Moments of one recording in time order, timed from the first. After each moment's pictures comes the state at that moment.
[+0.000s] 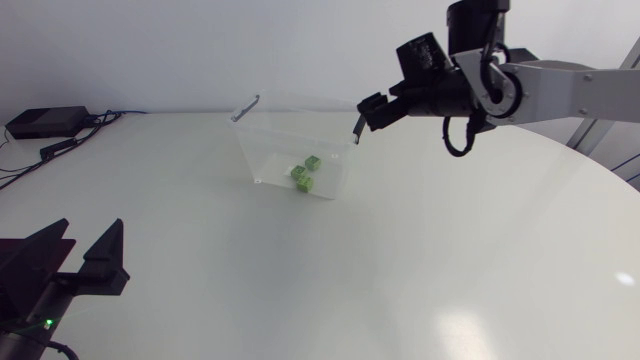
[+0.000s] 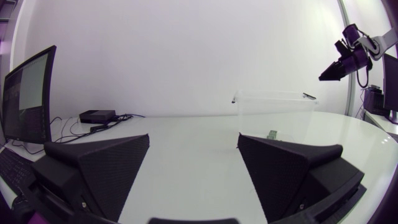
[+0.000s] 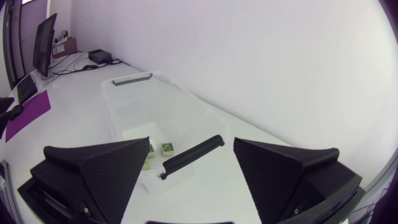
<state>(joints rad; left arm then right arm) 0.05 0.06 0.04 -0.04 0.01 0.05 0.31 1.67 1.25 -0.01 -0.16 -0.24</state>
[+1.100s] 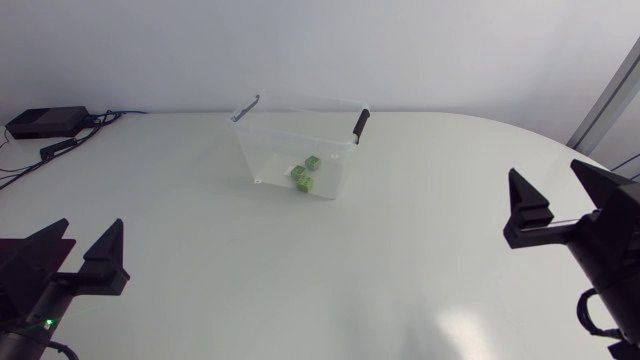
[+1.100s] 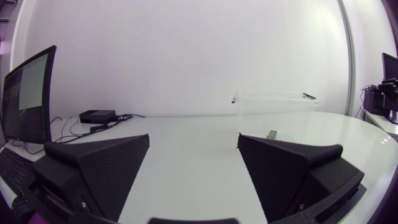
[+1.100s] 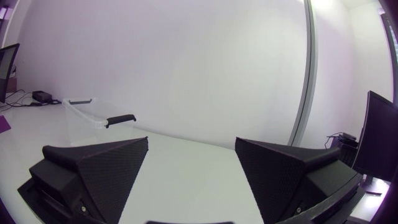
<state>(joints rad) 0.05 0.06 0.04 -0.04 0.01 0.05 0.12 0.46 0.22 0.27 0.11 -0.19</state>
